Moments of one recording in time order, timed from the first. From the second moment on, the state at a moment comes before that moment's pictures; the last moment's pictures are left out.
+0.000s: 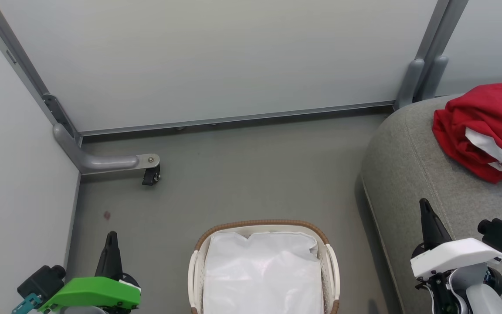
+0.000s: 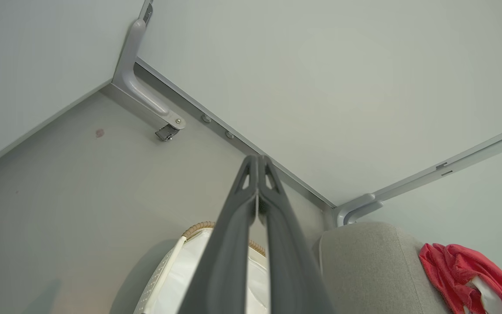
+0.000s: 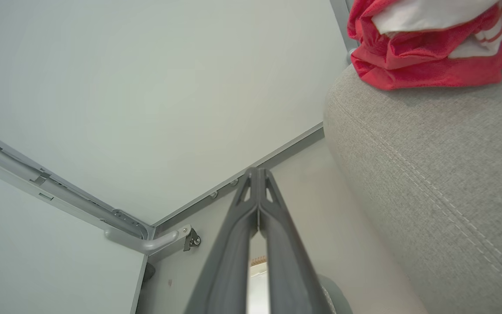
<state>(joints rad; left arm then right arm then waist) -0.03 0.05 -0.02 0.32 -0.84 -0.11 -0.12 -0.12 -0.04 -0.06 0.32 0.66 0.13 -0.12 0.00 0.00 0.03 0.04</state>
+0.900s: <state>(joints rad) -0.06 0.05 0.03 0.29 -1.15 -0.11 -0.03 -0.12 -0.04 -0.08 0.29 1.04 0.13 -0.03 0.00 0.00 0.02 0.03</state>
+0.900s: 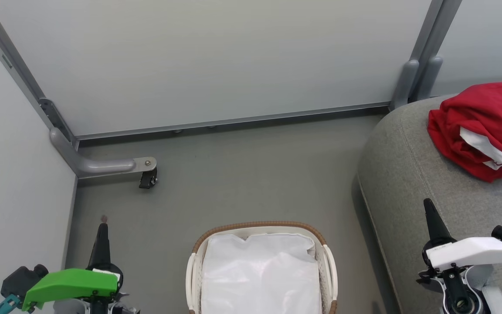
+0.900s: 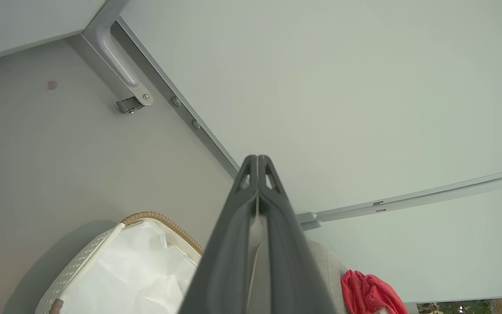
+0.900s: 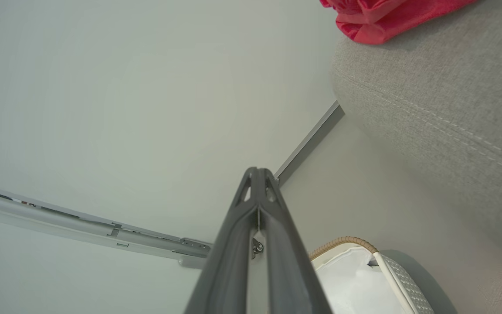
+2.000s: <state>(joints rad) -0.08 0.05 0.08 0.26 -1.41 -0.12 0.05 -0.12 -0.05 -0.10 0.27 1.37 0.13 0.05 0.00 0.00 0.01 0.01</state>
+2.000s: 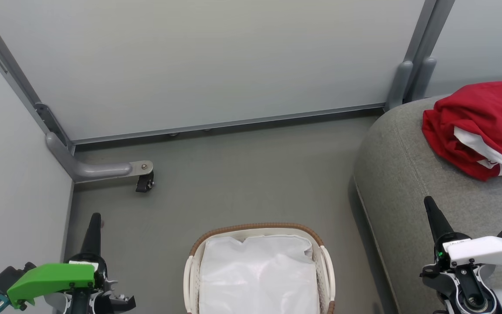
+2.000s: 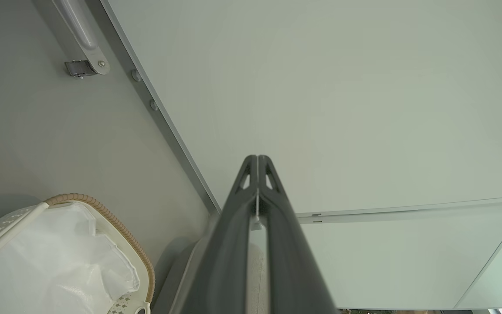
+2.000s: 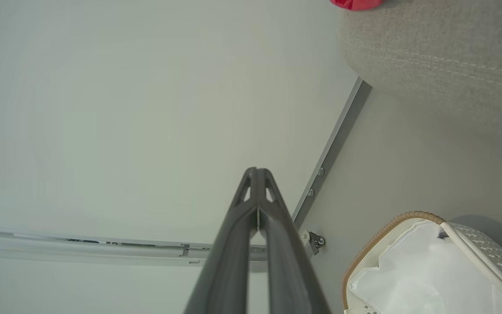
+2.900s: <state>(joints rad) -0.10 0.05 0.11 0.25 -1.58 -0.13 0.11 -0.11 -0.05 -0.11 0.25 1.58 0.13 0.11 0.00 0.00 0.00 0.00</state>
